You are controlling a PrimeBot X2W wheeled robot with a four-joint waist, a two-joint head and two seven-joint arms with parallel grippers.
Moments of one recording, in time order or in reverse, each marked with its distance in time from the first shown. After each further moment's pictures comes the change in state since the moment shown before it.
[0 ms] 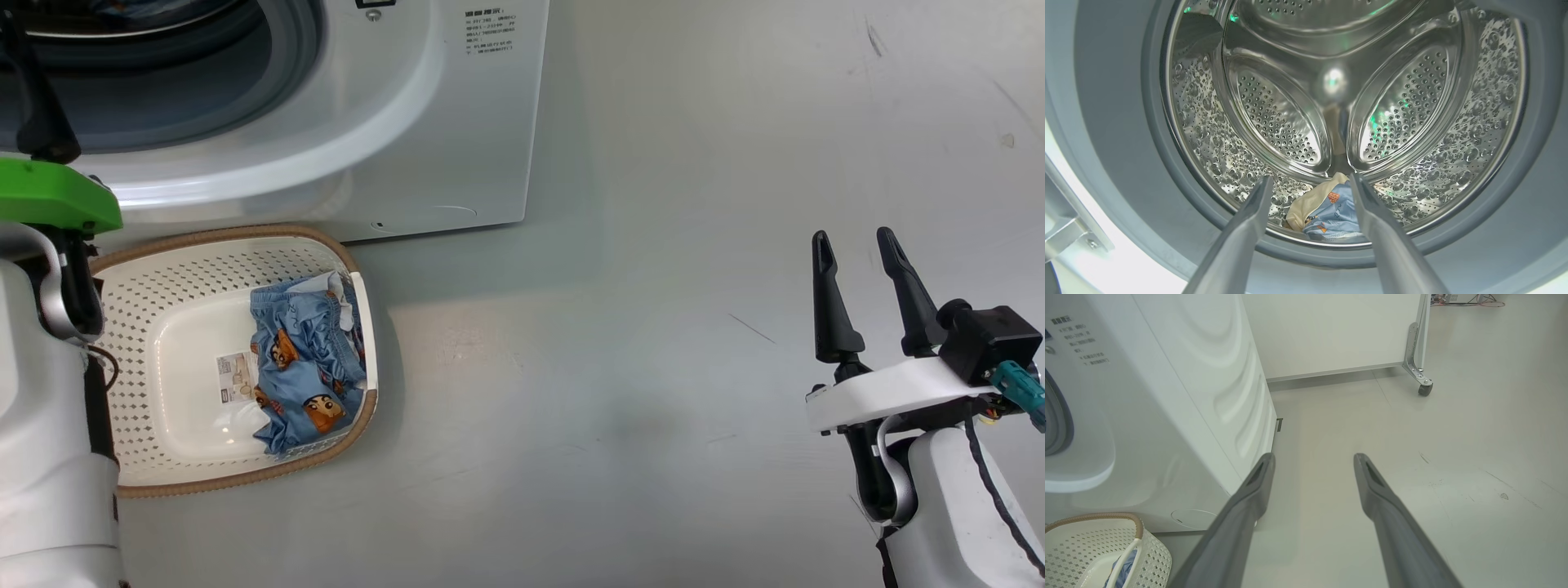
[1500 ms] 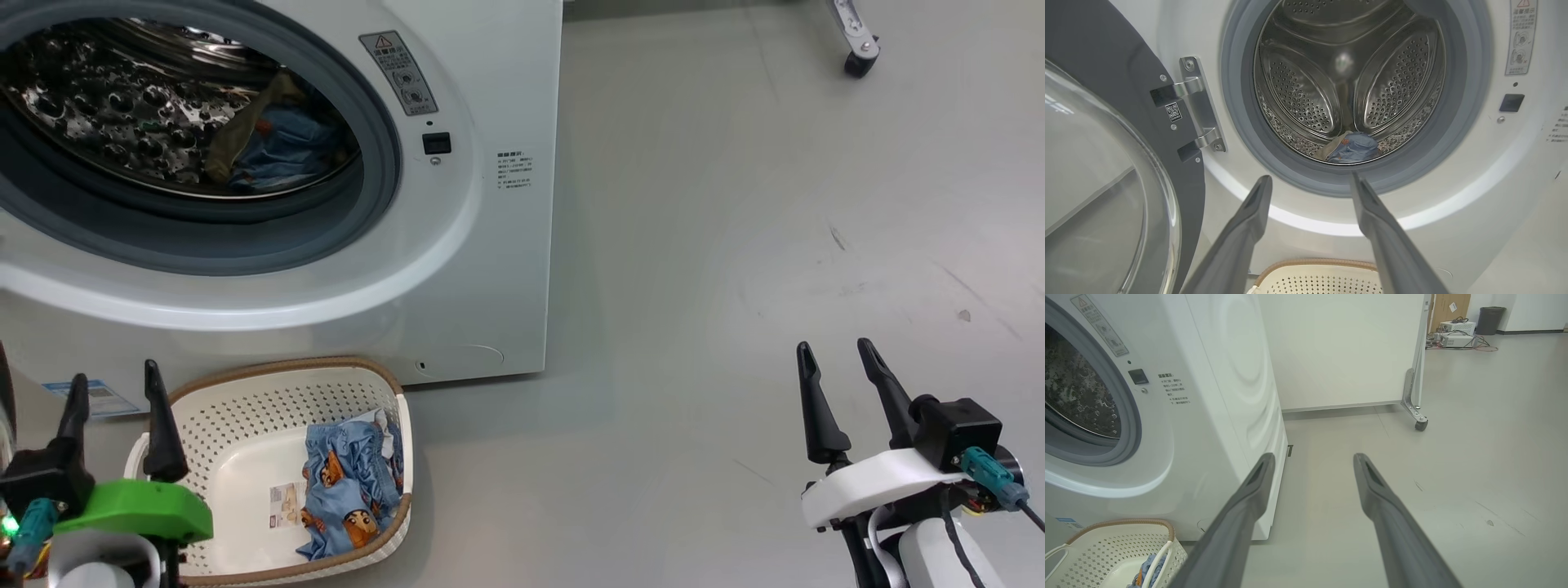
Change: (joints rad) left arm 0.634 -0.094 0.023 -0.269 0.039 -0.016 0.000; right arm 0.156 -0.007 0.015 0.041 -0.022 0.000 0.000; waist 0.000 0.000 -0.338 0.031
